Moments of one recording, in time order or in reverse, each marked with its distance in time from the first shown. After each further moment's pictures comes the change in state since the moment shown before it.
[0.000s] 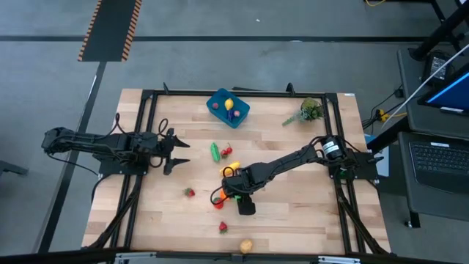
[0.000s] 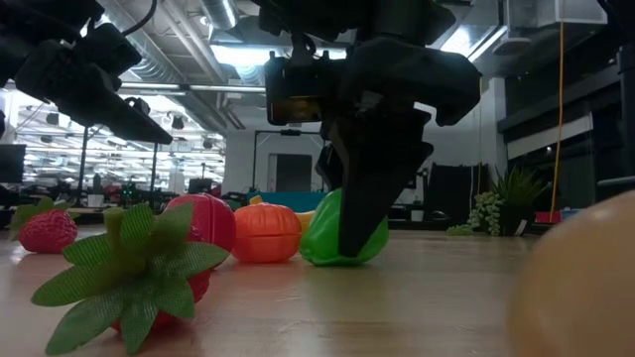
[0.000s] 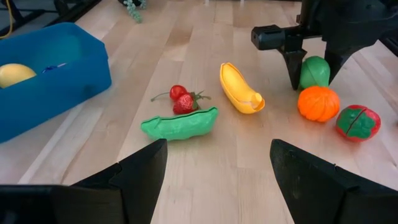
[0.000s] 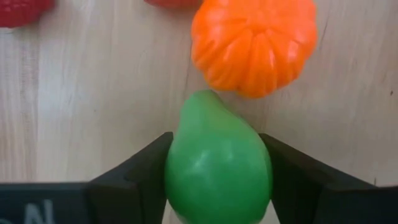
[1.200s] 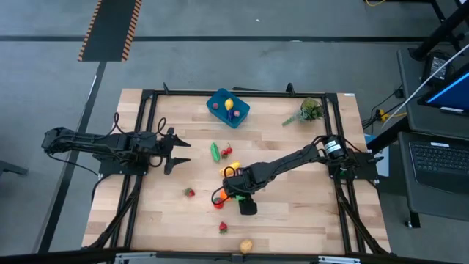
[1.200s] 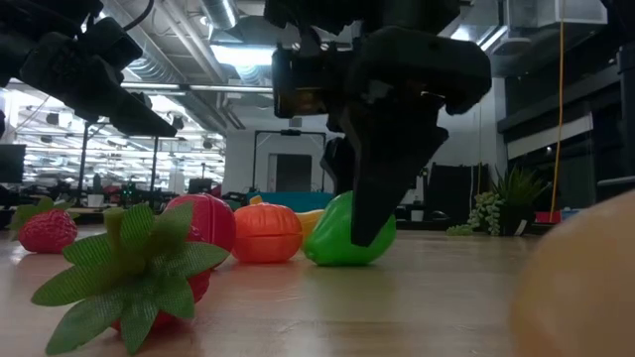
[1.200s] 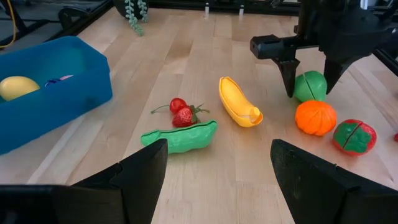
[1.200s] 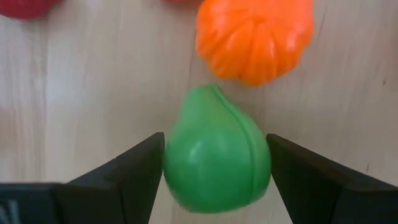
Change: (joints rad) left arm 0.000 0.000 0.000 0.045 0.000 -0.005; right arm 0.001 -0.026 -0.002 -0.025 0.001 -0.001
